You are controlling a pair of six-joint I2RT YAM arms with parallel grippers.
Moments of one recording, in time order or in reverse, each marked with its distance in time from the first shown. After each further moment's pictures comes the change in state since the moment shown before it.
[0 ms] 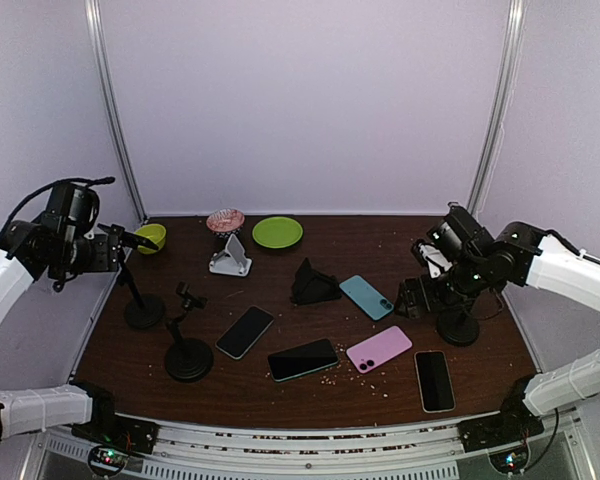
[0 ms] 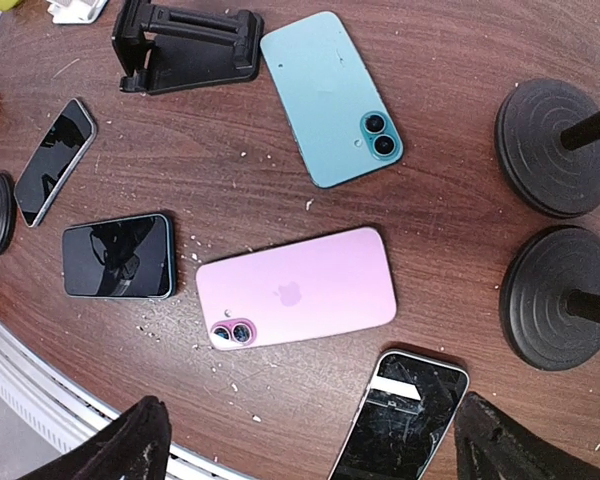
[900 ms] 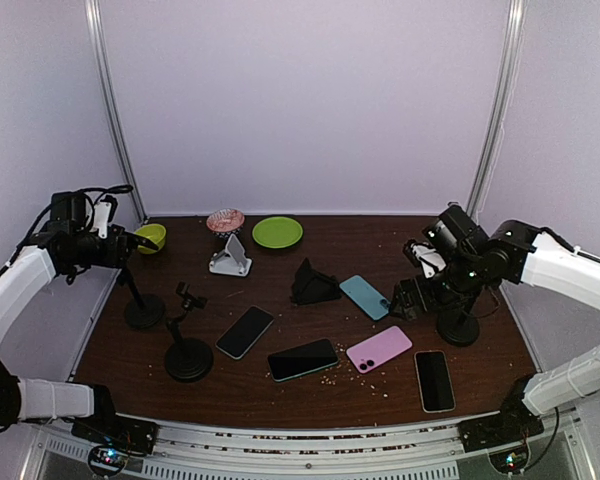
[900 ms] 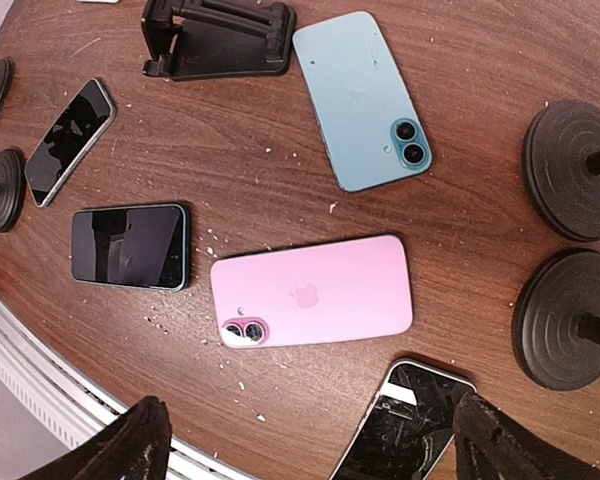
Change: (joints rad) left arm 0.324 0.157 -0.181 0.472 0.544 0.413; right arm 0.003 0.032 0.016 0.019 -0.050 -0.069
